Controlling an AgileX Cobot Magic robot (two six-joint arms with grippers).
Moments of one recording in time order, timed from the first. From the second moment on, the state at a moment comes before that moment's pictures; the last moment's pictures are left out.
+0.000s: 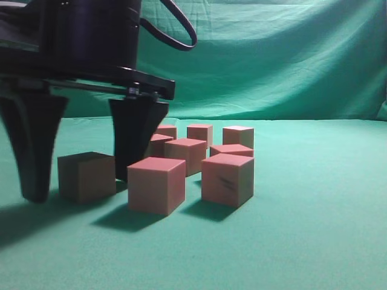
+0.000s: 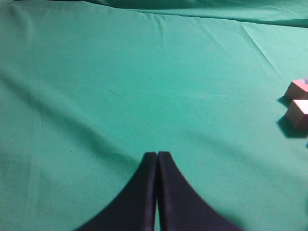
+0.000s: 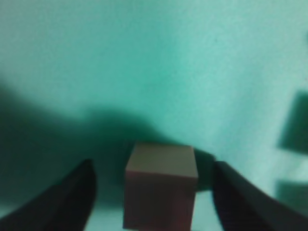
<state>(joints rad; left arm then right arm) -0.01 -0.01 0.02 -0.07 0.35 -0.03 1.01 2.14 -1.63 0.12 1.09 -0.09</state>
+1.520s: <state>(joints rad) -0.01 -0.01 0.02 -0.07 0.35 -0.03 1.01 1.23 -1.78 0.00 1.28 -0.02</state>
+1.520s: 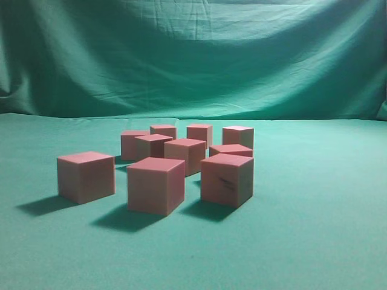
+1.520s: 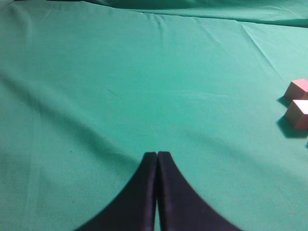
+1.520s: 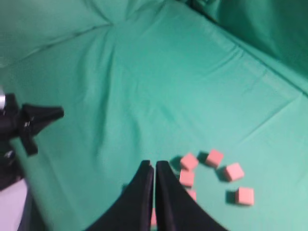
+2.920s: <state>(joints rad) -0.01 -0.01 0.02 -0.07 0.35 -0.03 0.56 0.26 -0.39 -0.01 0.49 -0.07</state>
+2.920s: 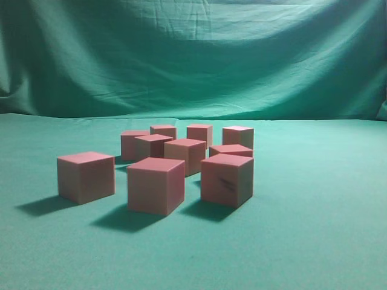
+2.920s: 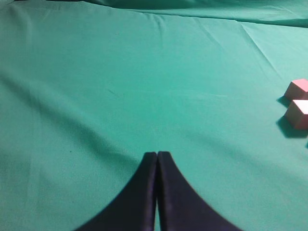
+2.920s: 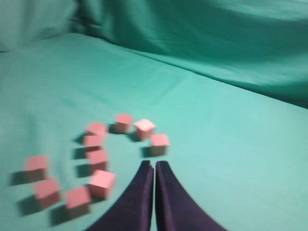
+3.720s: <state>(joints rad) -0.01 -0.01 0.02 -0.07 0.35 -0.03 0.04 -0.01 0.03 0.01 0.39 -0.06</state>
